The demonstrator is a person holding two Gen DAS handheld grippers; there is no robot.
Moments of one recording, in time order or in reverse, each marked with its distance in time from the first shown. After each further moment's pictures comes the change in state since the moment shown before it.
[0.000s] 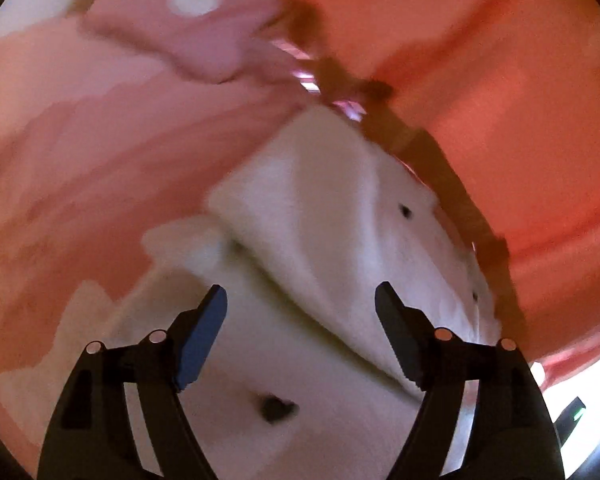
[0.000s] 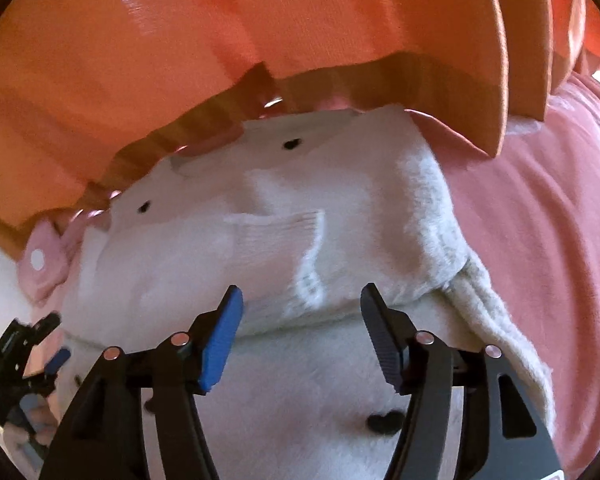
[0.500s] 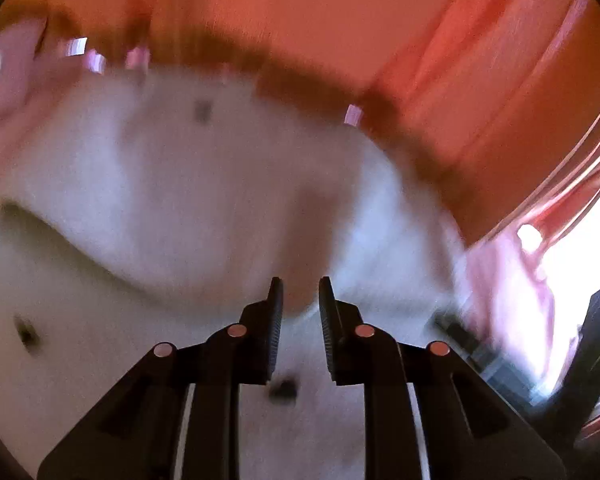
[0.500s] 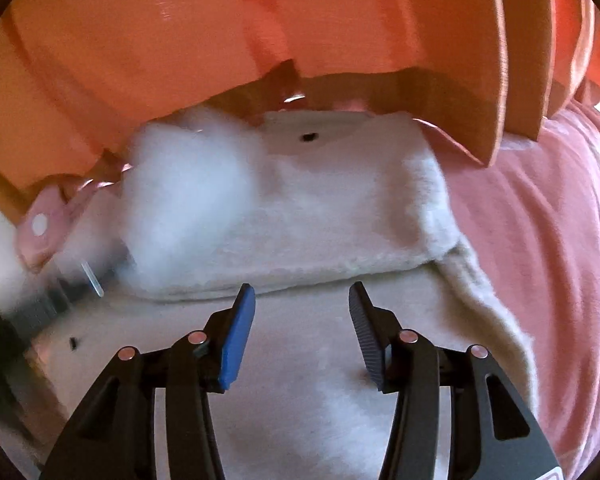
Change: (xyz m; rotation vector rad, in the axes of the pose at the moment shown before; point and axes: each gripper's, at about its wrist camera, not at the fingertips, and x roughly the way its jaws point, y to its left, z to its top) left arm 0.041 -0.144 -0.105 0.493 0.198 -0.103; right arm -0.032 0.010 -0.021 -0.121 -0.008 -0.020
